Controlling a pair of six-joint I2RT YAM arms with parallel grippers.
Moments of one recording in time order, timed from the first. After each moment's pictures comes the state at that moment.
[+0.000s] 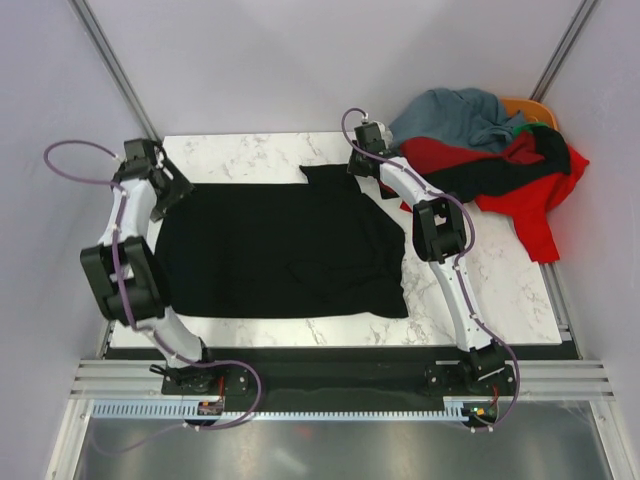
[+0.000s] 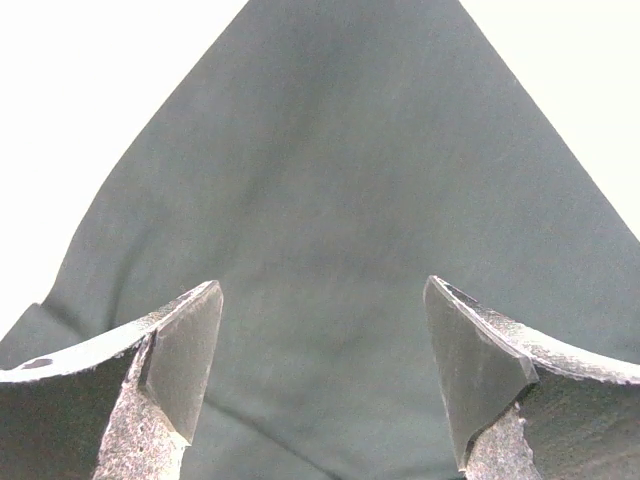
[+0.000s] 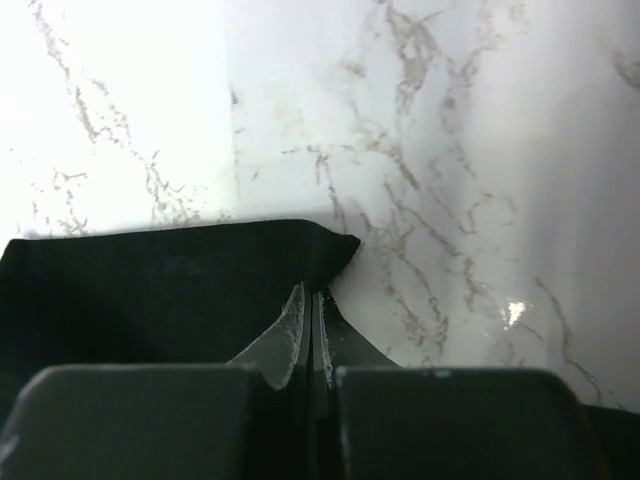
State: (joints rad) left arm 0.26 1.63 1.33 -0.63 -0.07 -0.48; right arm 0.37 2.66 2.37 -0.45 0.11 0.50
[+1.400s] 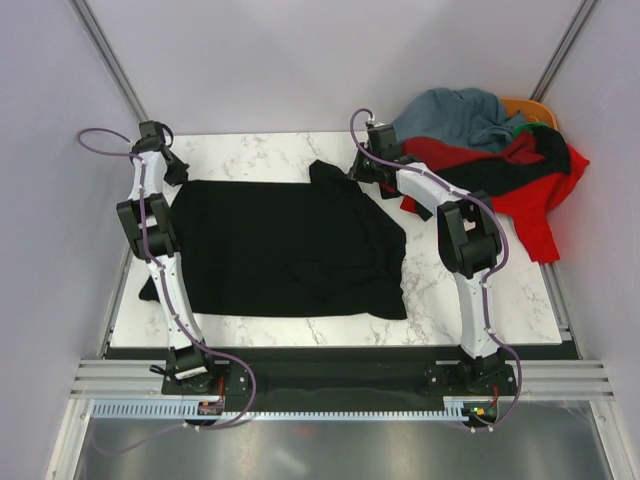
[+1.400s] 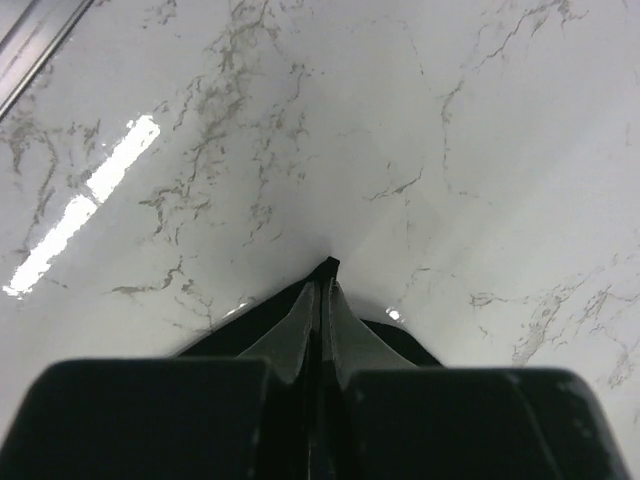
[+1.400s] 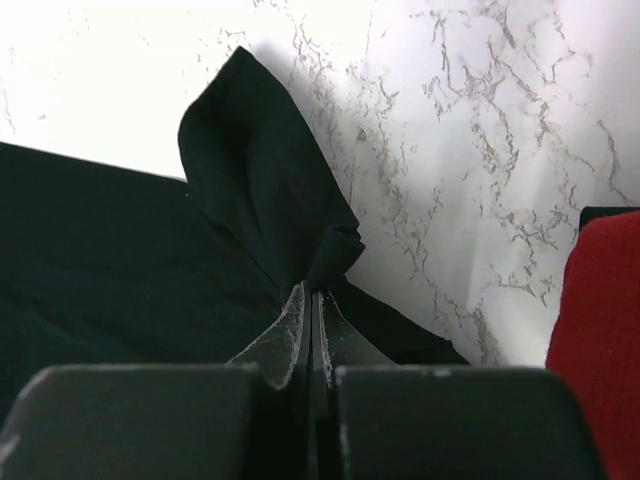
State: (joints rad) left arm 0.28 2.59 2.36 -0.75 -0.02 -0.55; right arm 0.37 2.23 1.79 -0.22 -0.12 0.49
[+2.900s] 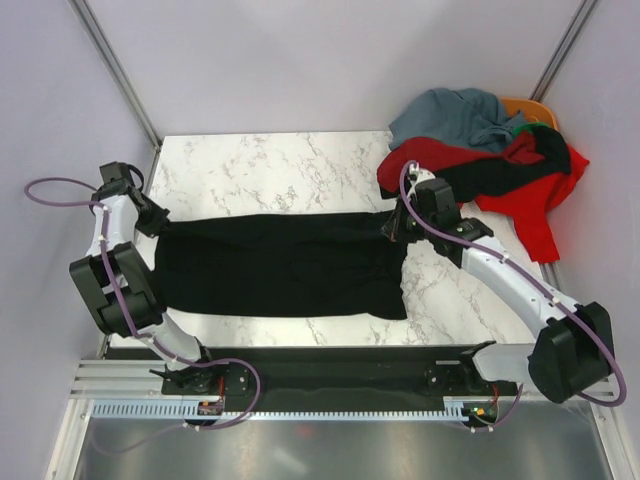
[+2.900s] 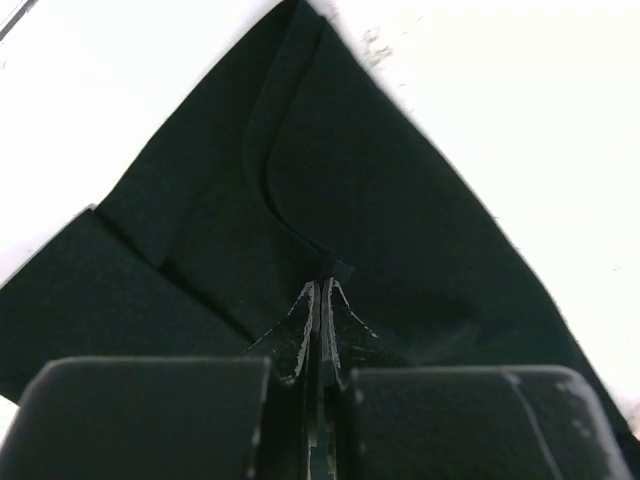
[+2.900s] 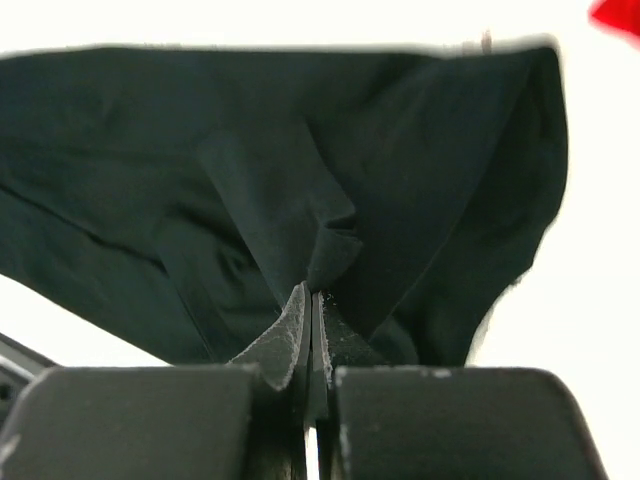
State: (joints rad) left arm 0.42 1.67 1.32 -0.73 0.06 -0.52; right arm 0.42 1.30 1.00 -0.35 -0.12 0.48
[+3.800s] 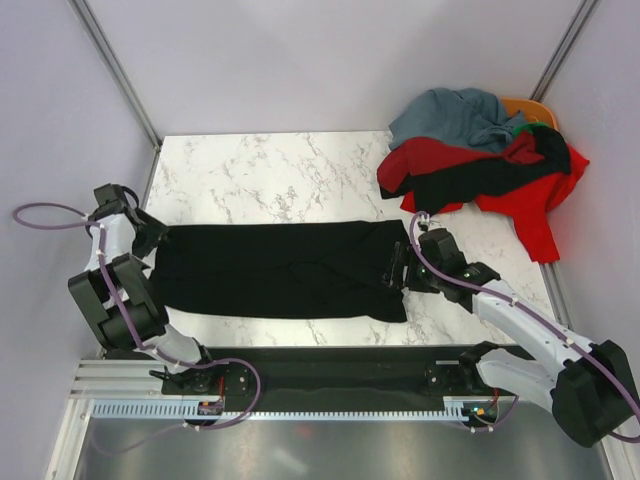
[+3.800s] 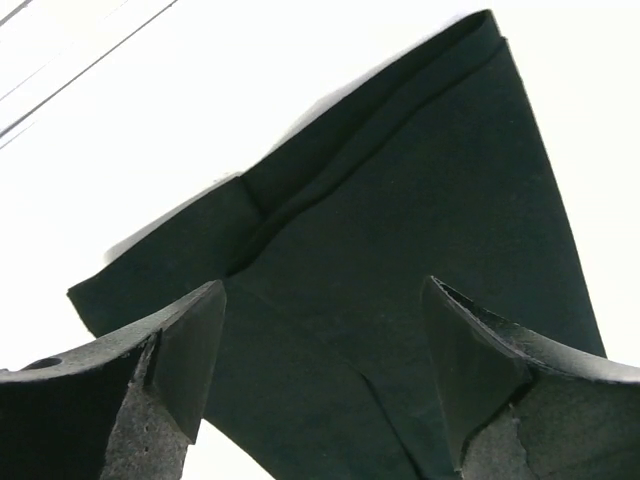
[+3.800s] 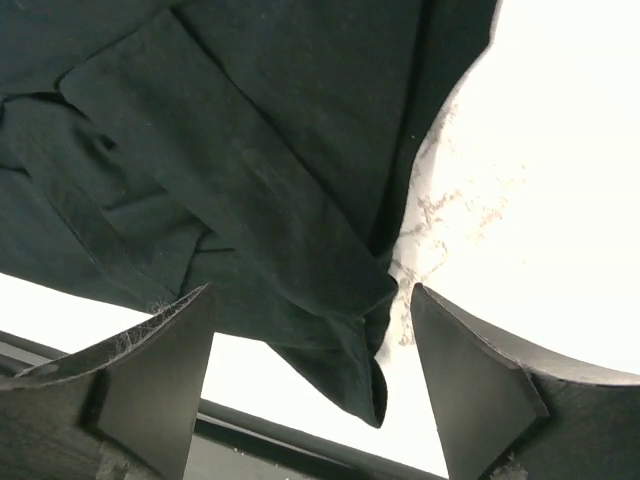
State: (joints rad) left arm 0.50 1.58 1.13 -0.69 -0.08 -0.53; right arm 0.50 1.04 0.60 -0.41 -0.03 0.62
